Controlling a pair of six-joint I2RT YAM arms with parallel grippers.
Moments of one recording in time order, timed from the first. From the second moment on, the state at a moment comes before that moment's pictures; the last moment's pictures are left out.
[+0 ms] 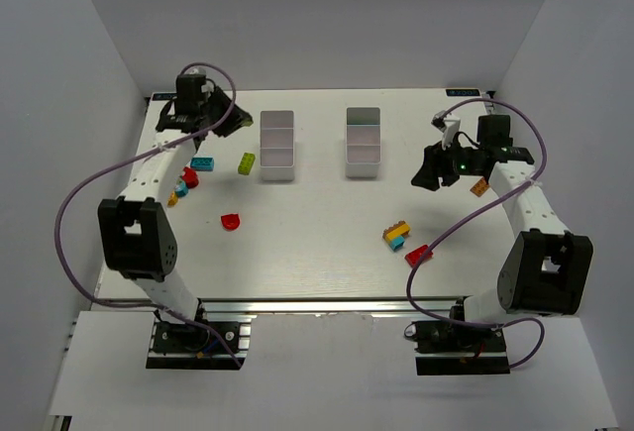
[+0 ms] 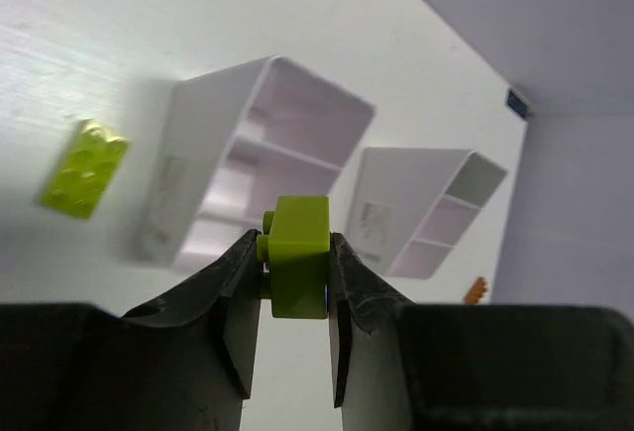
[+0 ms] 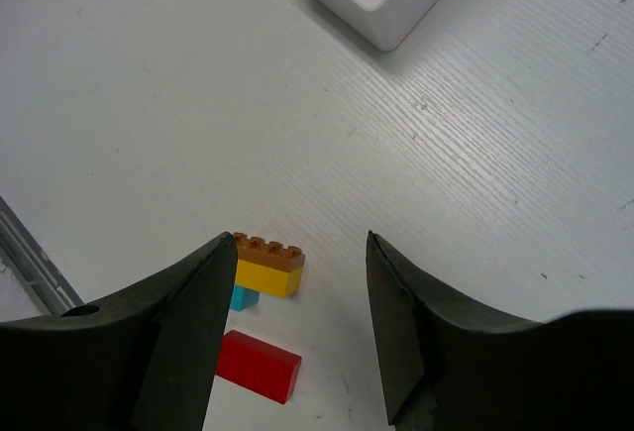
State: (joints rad) left arm -0.08 1.68 1.45 -0.37 0.22 -0.73; right arm -0.04 1.45 1.15 -0.65 -0.77 -0.45
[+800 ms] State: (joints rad) left arm -0.27 2.03 1.82 -0.46 0.01 -0.87; right arm -0.04 1.40 1.07 -0.56 -0.82 -0.38
